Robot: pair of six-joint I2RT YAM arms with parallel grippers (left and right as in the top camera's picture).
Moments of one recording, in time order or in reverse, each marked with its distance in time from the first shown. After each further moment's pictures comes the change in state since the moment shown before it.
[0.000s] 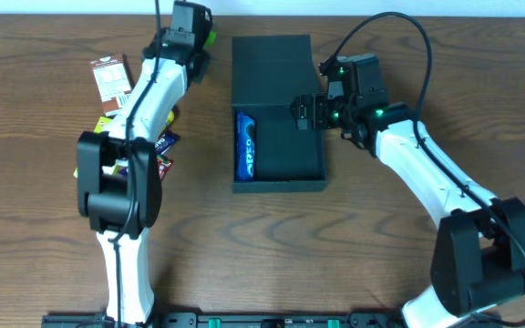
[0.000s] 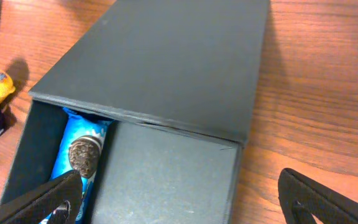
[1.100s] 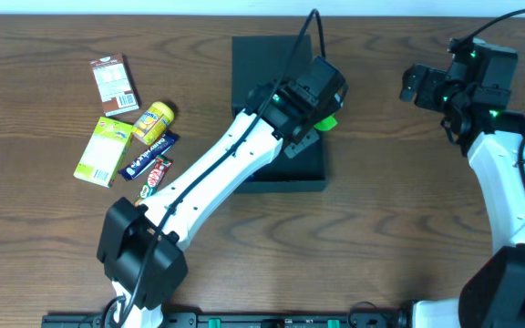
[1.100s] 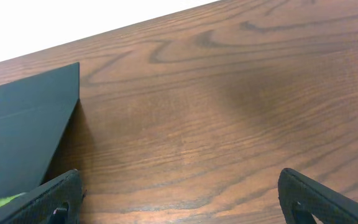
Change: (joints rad) left arm -0.550 -0.247 -0.023 -0.502 0.091 -0.004; right arm -0.433 -0.168 0.000 -0.030 0.081 -0.065
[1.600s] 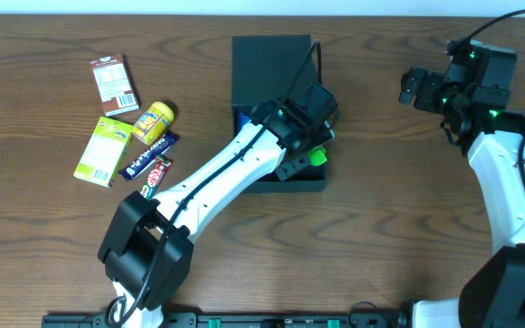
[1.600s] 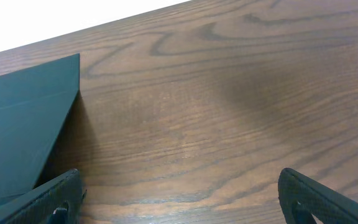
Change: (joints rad) left arm -0.009 0.000 -0.150 0.002 0.076 0.037; right arm 0.000 0.000 0.000 -0.023 -0.010 -0.013
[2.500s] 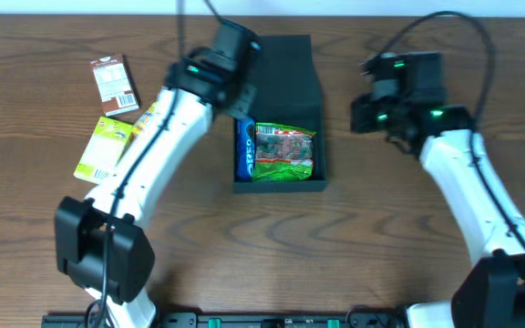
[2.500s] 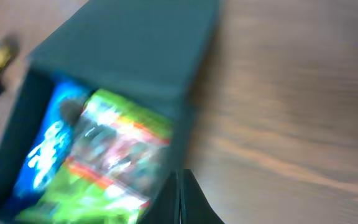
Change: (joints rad) left arm 0.354 -0.082 0.038 0.152 0.068 -0.309; right arm 0.322 0.000 0.002 -0.190 -0.128 -0.123
